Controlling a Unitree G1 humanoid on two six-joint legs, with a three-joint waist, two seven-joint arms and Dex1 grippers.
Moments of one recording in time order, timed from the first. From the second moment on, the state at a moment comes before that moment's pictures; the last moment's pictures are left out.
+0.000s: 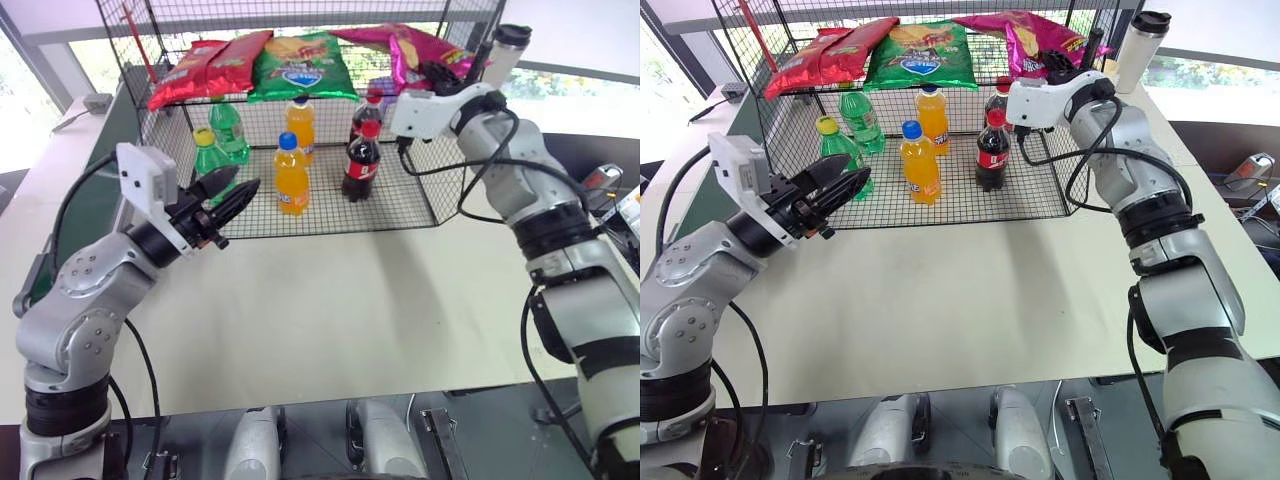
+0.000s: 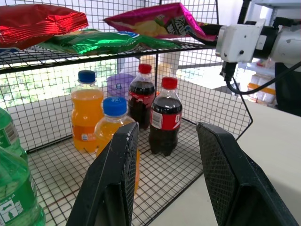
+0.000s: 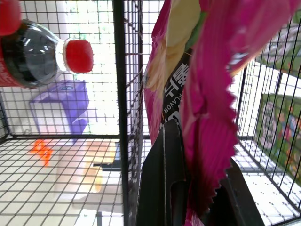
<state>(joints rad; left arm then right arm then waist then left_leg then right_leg) -0.33 0.57 0.25 -0.52 -0.77 0.64 -0.44 -1.14 -0.64 0.37 0.59 -0.75 -0.04 0.15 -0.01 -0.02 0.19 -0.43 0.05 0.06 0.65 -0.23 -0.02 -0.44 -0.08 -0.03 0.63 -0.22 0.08</state>
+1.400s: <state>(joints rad) -0.37 0.51 0.20 -0.43 -0.70 0.62 -0.48 -1.06 -0.57 0.30 0.38 -0.70 0.00 0.23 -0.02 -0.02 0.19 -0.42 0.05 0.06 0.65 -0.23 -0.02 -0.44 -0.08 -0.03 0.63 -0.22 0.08</state>
